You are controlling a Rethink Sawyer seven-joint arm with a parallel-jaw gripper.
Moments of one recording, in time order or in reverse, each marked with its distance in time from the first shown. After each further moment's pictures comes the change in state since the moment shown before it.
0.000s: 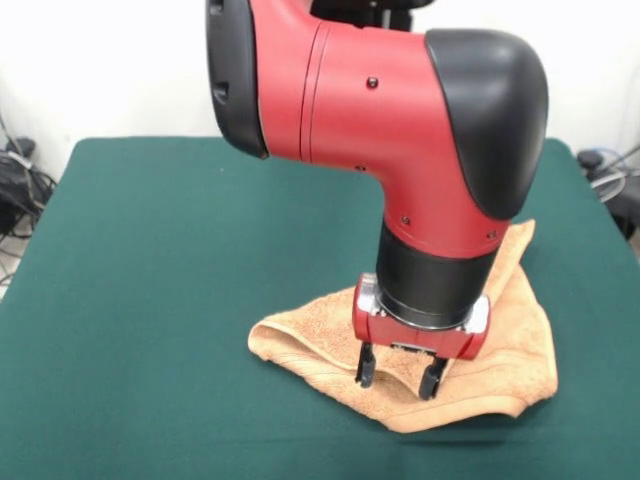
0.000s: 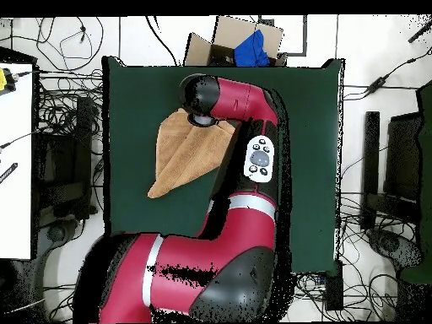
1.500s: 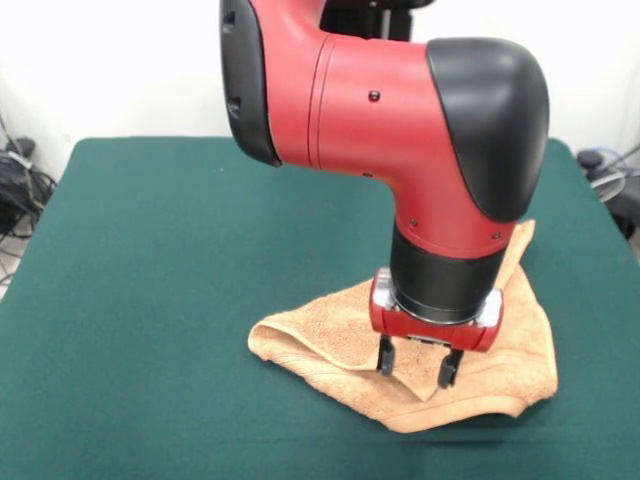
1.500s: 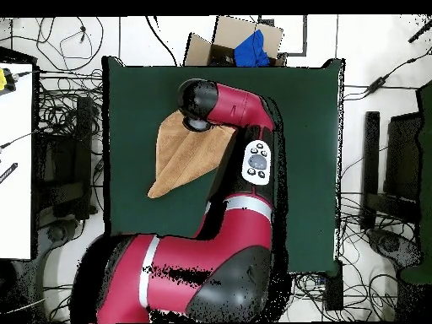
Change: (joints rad) arm 0.010 -0.001 0.001 0.057 0.073 0.000 0.000
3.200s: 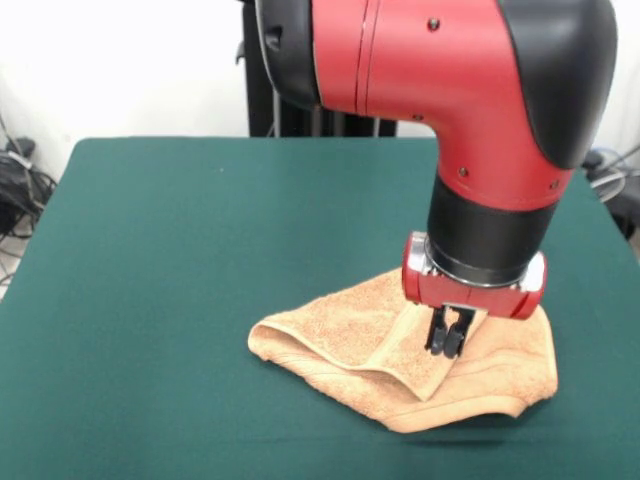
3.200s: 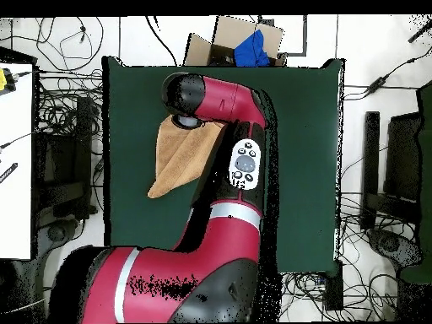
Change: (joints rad) arm 0.047 -0.069 -0.034 0.014 0.002 0.039 0.000
